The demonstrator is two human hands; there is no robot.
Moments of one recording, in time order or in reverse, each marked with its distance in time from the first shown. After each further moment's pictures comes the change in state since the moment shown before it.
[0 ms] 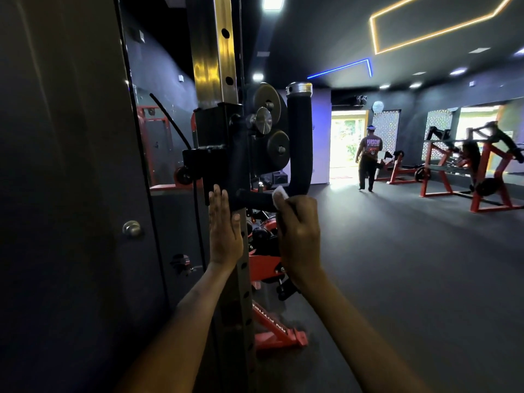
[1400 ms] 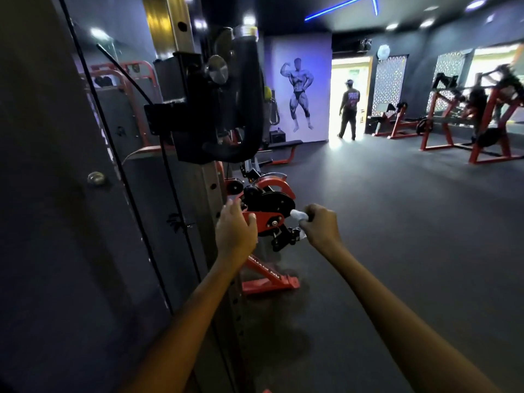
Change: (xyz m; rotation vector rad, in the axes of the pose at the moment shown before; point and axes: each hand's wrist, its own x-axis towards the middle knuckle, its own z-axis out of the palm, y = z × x) left_hand -0.083 0.133 0.003 0.328 -0.436 -0.523; right_hand -0.069 0.096 -0.095 -0.041 -0.556 0.706
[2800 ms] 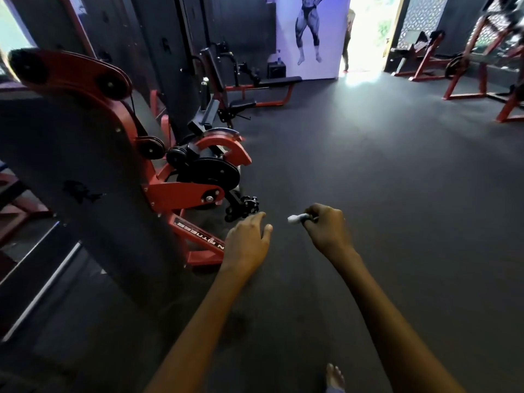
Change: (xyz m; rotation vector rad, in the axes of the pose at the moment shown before) left_hand 0.129 0.216 0.440 0.168 -0.408 -0.069; right_hand 0.300 0.410 -0.093 -0.155 -0.214 0.064
